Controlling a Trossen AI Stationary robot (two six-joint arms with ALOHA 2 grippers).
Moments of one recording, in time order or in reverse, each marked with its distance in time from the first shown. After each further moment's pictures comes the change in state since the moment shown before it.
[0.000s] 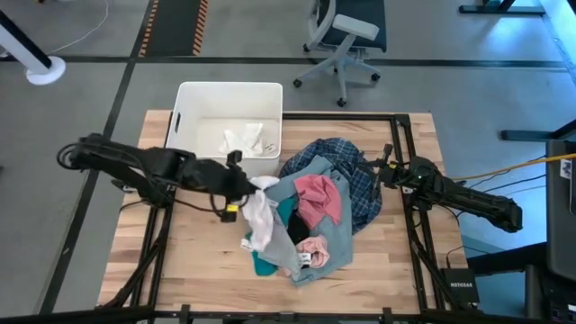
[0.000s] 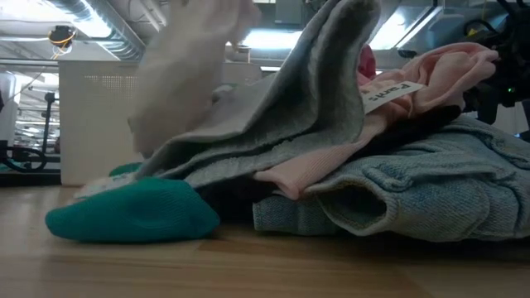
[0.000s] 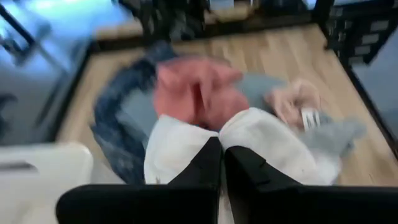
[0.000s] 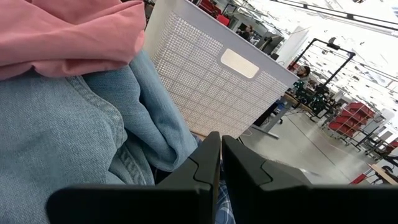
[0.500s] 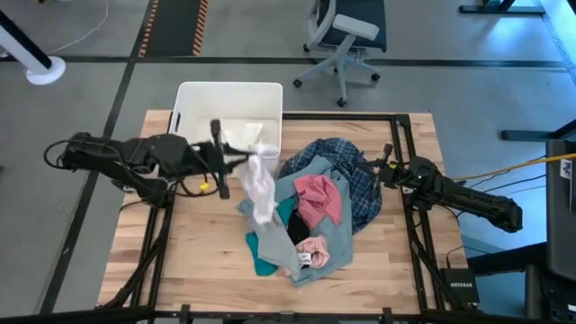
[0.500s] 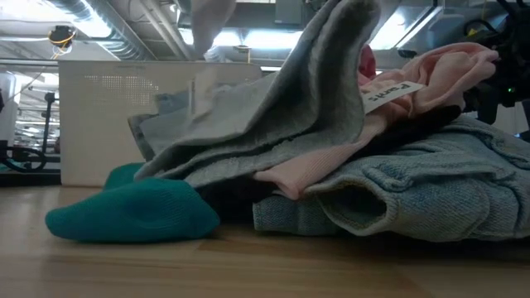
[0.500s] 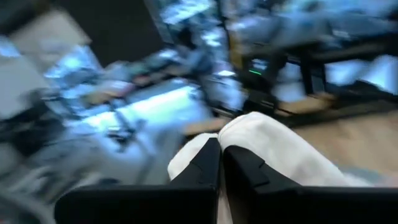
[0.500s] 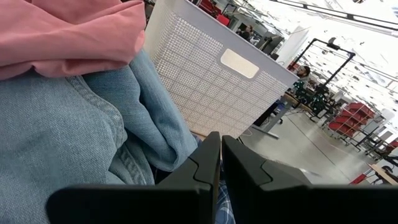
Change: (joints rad) left arm 0.041 -0.122 0.000 0.332 -0.233 0.326; right arm 0.000 0.000 0.000 0.000 0.000 0.000
